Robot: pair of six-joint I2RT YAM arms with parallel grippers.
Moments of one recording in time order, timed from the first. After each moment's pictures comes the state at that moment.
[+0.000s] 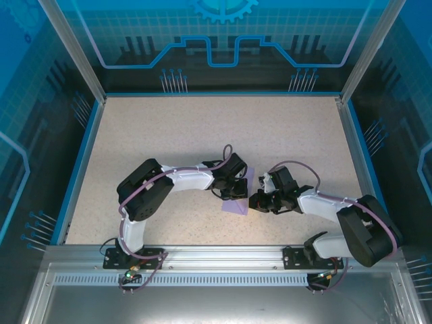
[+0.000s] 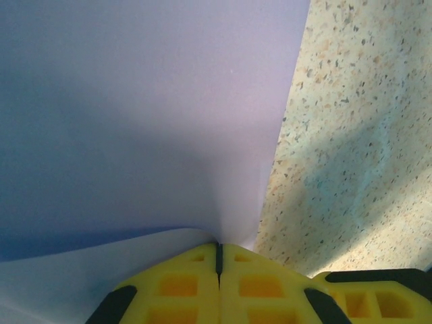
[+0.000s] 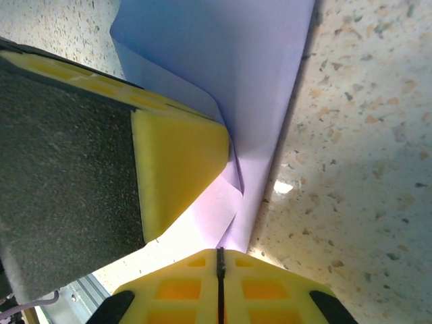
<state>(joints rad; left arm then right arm) -0.84 1.97 1.19 -0.31 0.33 -0.95 0.47 1.33 0.42 -0.13 -0.56 0.70</state>
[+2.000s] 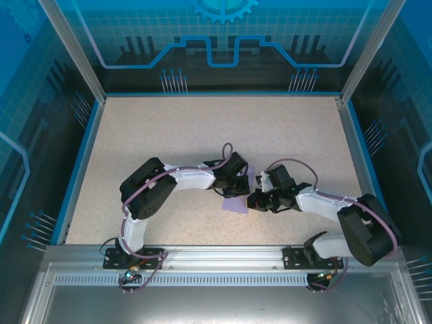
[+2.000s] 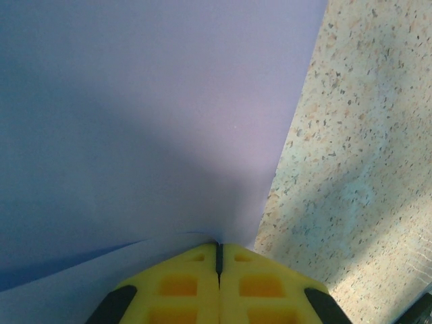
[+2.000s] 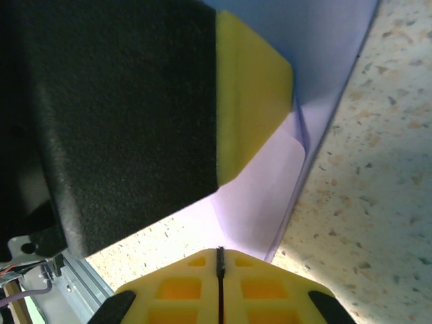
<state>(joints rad) -0.83 2.00 1.20 -0.24 0.29 -1.00 0.50 1.34 0.46 -0.18 -0.55 0.67</state>
